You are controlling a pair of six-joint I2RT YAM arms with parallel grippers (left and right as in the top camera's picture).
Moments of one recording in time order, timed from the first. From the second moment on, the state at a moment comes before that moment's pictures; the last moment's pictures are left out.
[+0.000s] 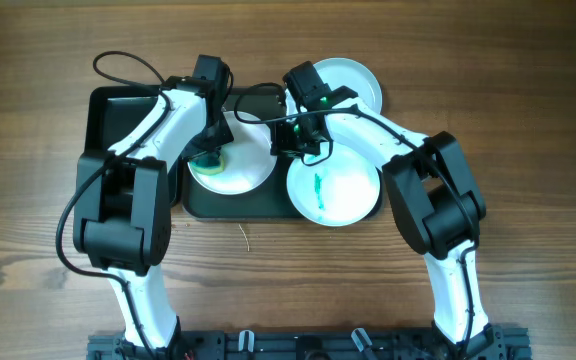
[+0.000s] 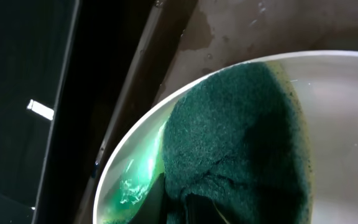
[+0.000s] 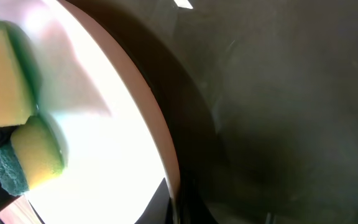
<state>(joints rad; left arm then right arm) -0.21 2.05 1.44 -0.89 -0.18 -0.60 0.53 2.26 1.61 -0.60 -0.45 0.54</state>
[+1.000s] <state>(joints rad) -0.22 2.07 1.46 -0.92 -0.17 -0.59 0.53 2.26 1.61 -0.61 -0.46 0.54</state>
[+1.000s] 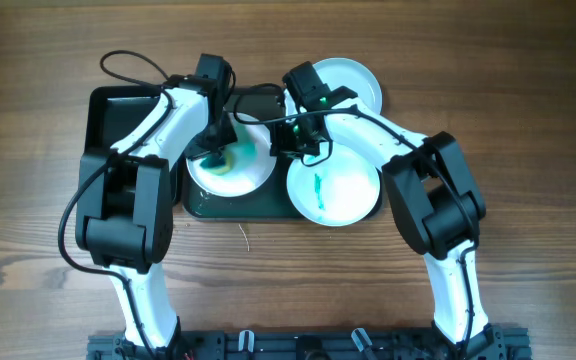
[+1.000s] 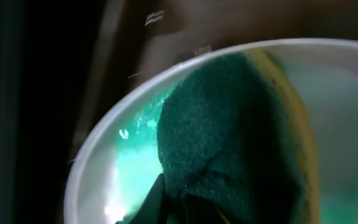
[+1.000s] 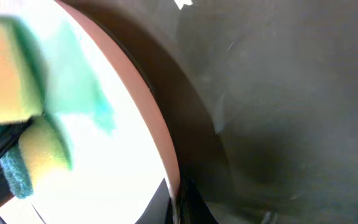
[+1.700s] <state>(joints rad) -0.19 2.07 1.45 -0.80 0.41 -0.24 0.52 2.26 1.61 -0.62 -0.46 0.53</state>
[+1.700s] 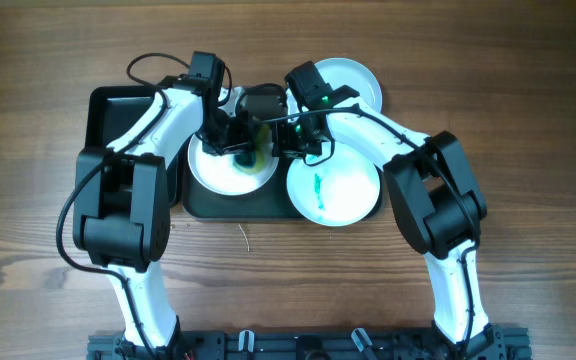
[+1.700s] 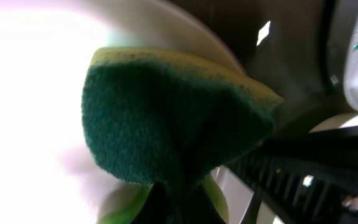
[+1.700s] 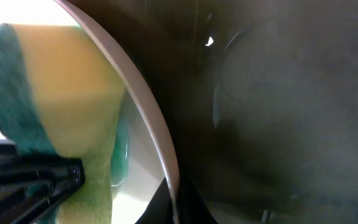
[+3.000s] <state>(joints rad) -0.15 1.83 1.53 -1.14 -0.16 -0.58 0.53 2.25 1.61 -0.62 -0.45 0.52</state>
